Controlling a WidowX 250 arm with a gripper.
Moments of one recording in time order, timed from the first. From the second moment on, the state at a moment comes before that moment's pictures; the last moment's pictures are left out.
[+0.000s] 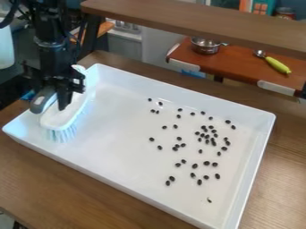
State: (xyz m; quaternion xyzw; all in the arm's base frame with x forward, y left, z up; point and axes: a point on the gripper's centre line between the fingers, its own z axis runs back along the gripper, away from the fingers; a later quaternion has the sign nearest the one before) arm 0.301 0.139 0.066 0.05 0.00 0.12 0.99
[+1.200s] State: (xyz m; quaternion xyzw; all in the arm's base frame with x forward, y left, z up) arm 0.286 -0.011 0.074 0.03 0.00 0.04 1.00
